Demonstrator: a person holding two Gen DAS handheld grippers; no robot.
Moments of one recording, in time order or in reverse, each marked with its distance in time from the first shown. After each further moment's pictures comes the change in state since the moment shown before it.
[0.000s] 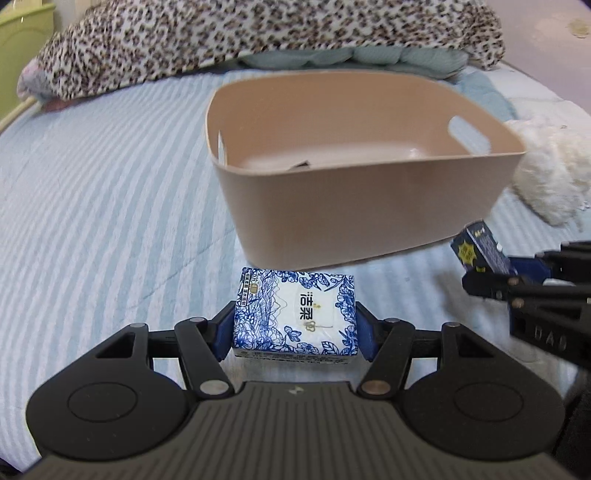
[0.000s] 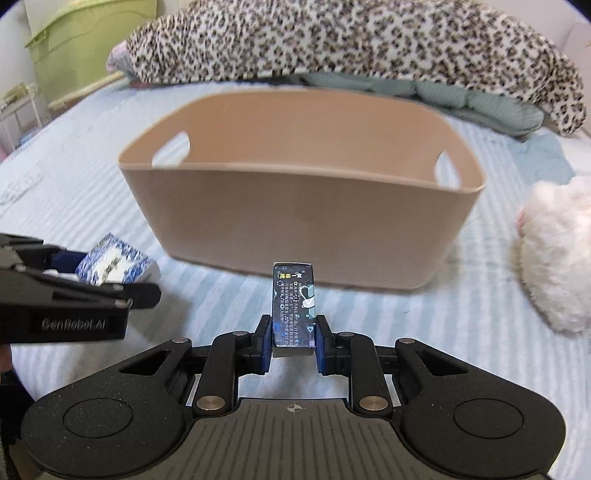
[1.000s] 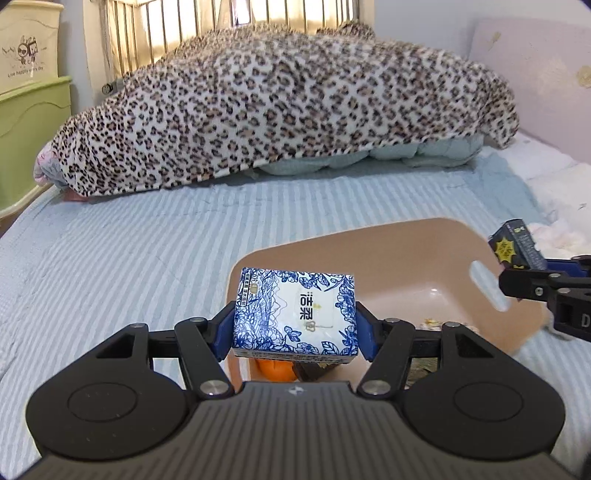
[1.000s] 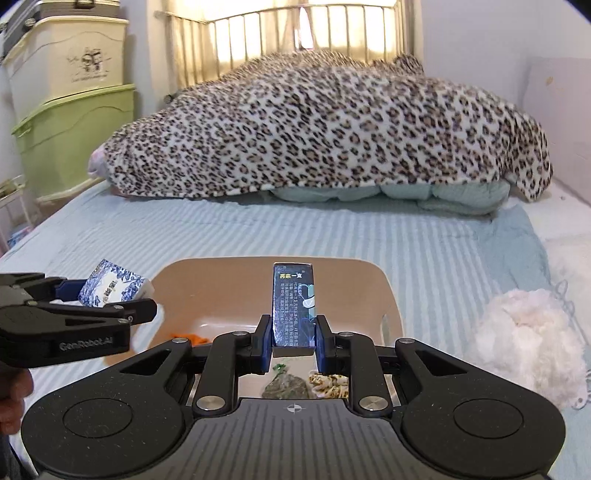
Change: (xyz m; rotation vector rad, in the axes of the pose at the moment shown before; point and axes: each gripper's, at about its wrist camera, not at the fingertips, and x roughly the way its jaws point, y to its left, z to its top) left arm 0.009 -0.014 0.122 0.018 -0.217 0.089; right arm -0.021 -0.046 0.106 0.093 -0.226 -0.029
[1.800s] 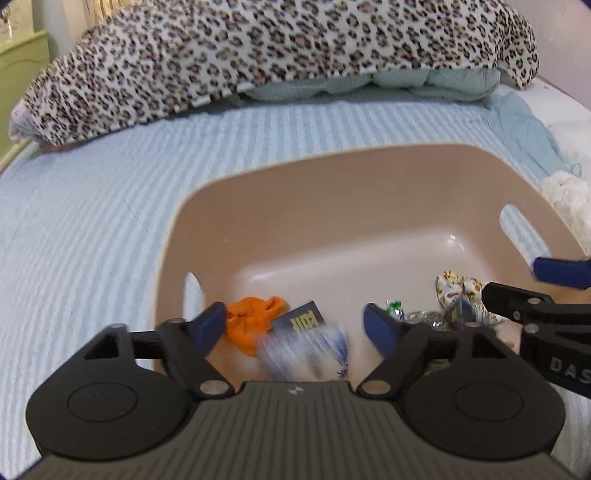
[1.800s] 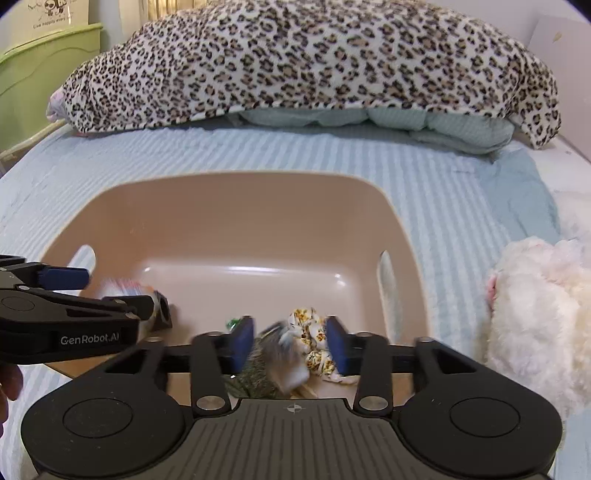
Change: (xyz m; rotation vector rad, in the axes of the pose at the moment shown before) left arm 0.066 -0.015 -0.010 0.013 0.203 -0.002; right arm 0.071 -0.006 -0.027 -0.018 0.169 -0.082
